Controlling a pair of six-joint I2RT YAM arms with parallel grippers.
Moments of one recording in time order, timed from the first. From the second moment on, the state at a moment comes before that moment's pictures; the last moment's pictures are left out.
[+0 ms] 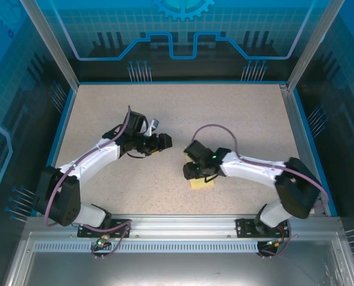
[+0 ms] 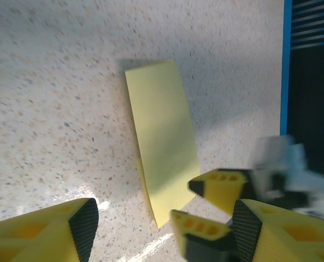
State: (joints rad) left arm -0.39 1.43 0.95 -0.41 0.57 -0.66; right arm 0.85 1.48 0.90 -0.55 0.03 0.64
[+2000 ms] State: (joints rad) left arm -0.72 1.91 1.16 -0.39 0.33 -0.50; right arm 0.48 1.30 0.52 -0.27 -0.47 0.64
